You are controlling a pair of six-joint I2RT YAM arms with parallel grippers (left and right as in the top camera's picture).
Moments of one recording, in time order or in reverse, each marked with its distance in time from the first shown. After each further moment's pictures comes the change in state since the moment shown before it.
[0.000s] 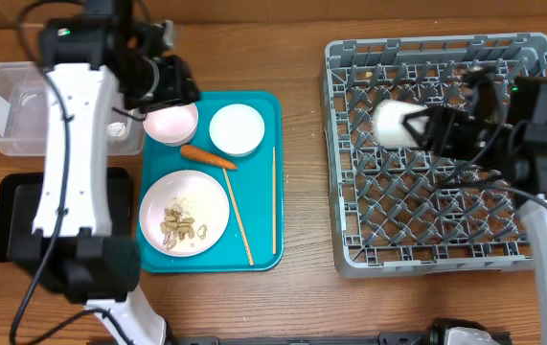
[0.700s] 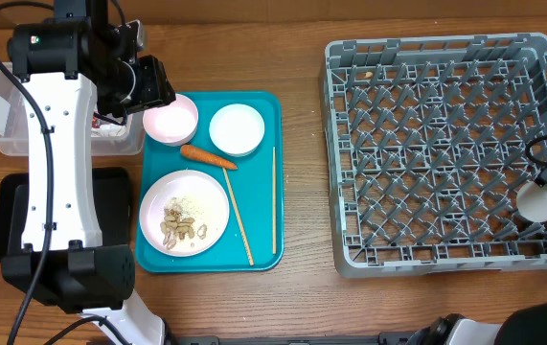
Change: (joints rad) left arm 0.042 -0.033 0.000 -0.022 -0.086 -0.028; right arm -0.459 0.219 0.123 -0.338 0.570 0.045
